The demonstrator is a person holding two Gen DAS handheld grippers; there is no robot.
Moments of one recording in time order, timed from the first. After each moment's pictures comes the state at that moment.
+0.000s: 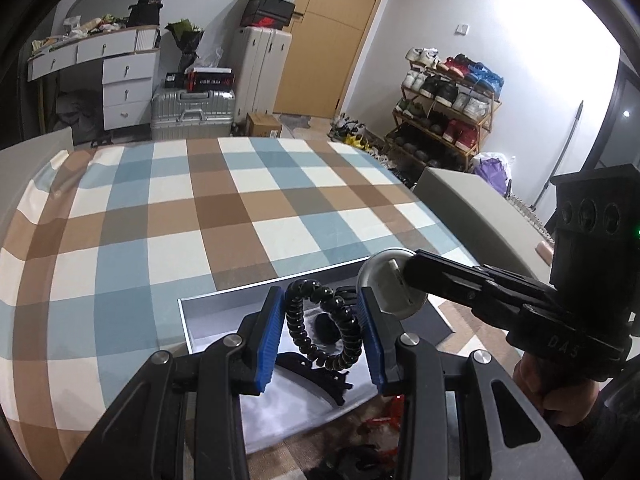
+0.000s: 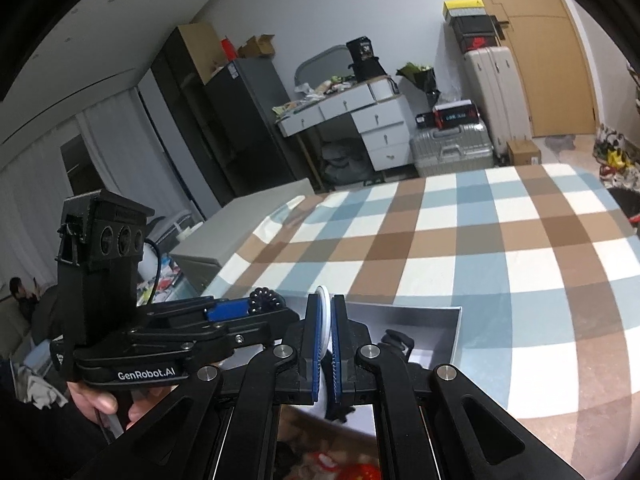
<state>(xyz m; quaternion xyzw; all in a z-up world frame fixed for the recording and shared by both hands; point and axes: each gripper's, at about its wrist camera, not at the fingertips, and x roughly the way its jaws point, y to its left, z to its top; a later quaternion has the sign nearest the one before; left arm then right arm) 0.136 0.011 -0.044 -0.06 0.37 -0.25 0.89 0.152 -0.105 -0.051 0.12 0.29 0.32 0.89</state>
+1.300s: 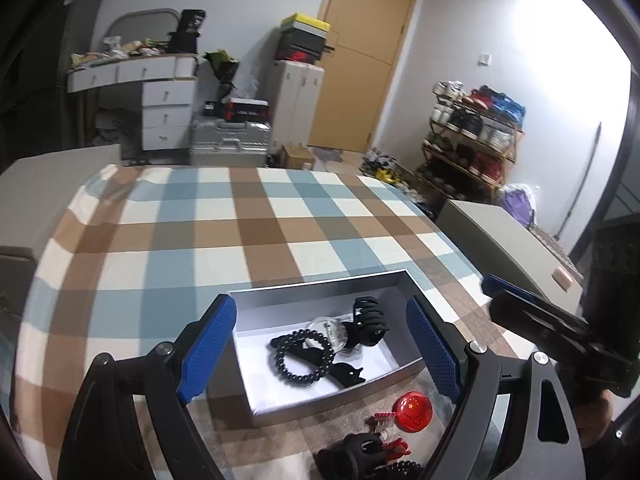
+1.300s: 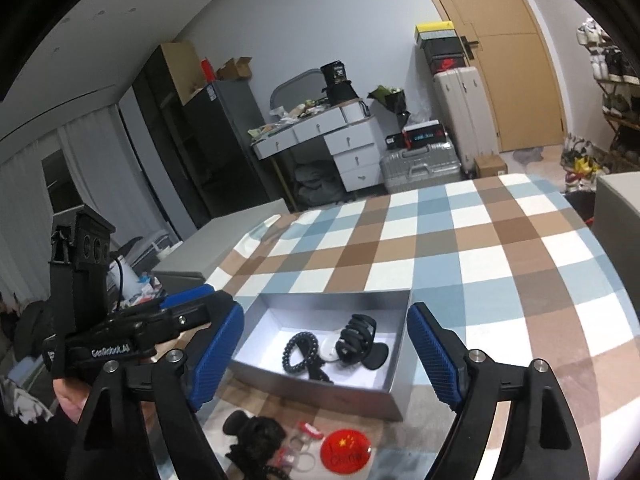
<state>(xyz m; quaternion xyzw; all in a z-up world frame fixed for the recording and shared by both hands) 0.103 0.028 -0.028 -0.07 0.31 -0.17 0.93 0.108 -0.134 -0.039 0.12 0.25 0.27 0.92</state>
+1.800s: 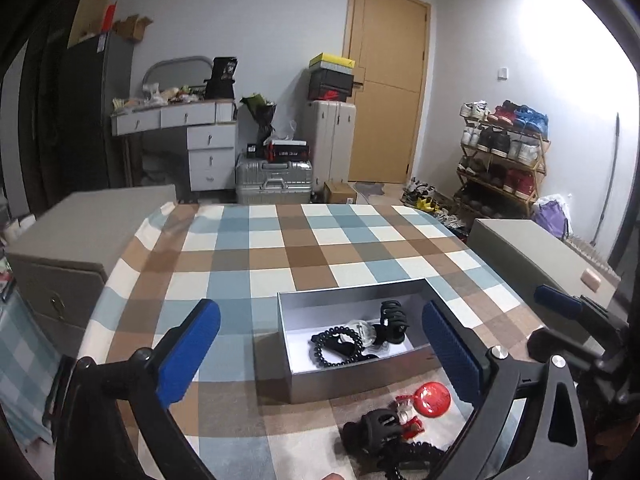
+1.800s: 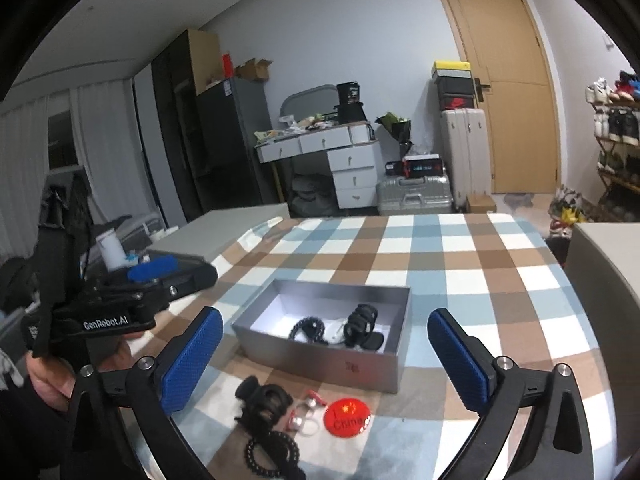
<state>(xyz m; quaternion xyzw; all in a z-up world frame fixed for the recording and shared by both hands) 0.055 0.029 -0.016 -0.02 0.24 -0.10 0.96 0.050 -0.120 -0.029 0.04 0.21 0.25 0.94</state>
